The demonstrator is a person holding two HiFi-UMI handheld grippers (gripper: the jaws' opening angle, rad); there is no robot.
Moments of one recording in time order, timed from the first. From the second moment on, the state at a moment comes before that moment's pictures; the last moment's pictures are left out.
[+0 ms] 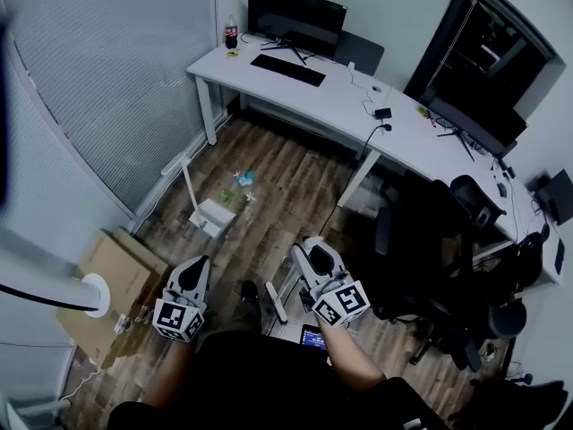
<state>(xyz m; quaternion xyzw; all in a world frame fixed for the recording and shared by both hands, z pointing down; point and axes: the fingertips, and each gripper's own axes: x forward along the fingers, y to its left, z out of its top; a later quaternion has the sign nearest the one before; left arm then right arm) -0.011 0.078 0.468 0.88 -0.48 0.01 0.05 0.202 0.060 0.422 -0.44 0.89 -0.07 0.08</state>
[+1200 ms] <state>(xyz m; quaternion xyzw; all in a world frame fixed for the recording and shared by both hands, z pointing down) -0.095 -0.207 0.484 0.87 -0.49 0.04 0.09 0.201 -0.256 0.400 -0.47 0.88 -0.06 0.06</state>
